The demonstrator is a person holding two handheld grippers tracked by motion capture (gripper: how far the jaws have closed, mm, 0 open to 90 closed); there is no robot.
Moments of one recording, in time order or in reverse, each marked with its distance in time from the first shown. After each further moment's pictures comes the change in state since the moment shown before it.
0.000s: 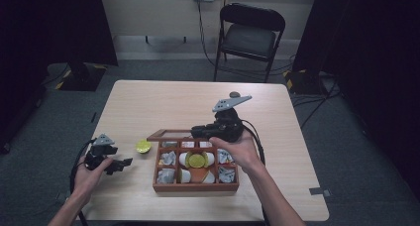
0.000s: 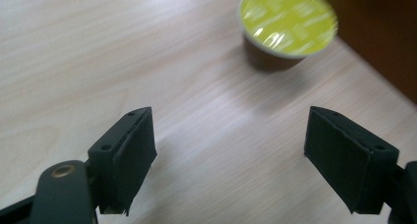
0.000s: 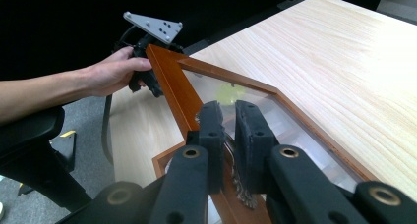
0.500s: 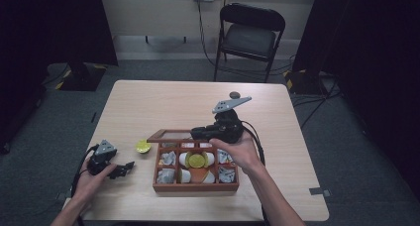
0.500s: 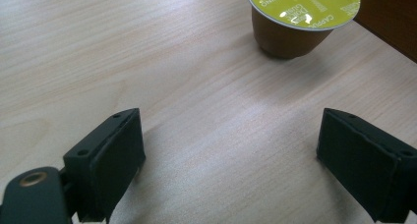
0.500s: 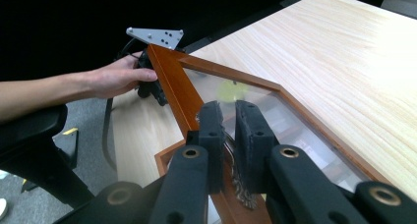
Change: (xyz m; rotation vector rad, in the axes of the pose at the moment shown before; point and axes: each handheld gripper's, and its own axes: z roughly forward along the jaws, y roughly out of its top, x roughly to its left) left arm -0.005 -0.019 0.012 -0.086 0.043 0.037; right arm 0.001 -0.003 0.001 0.009 0.009 0.000
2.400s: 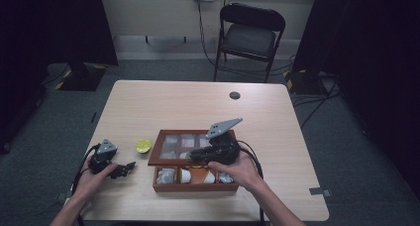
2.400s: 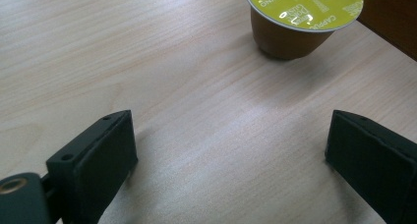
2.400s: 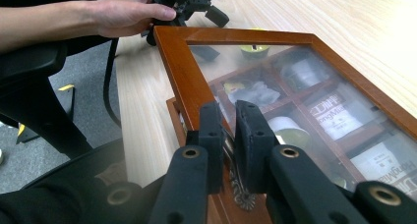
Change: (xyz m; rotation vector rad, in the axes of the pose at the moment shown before) left arm -0.001 0.003 0.004 0.012 -0.004 -0.002; right arm 0.024 -0.039 0.015 0.126 0.011 -0.090
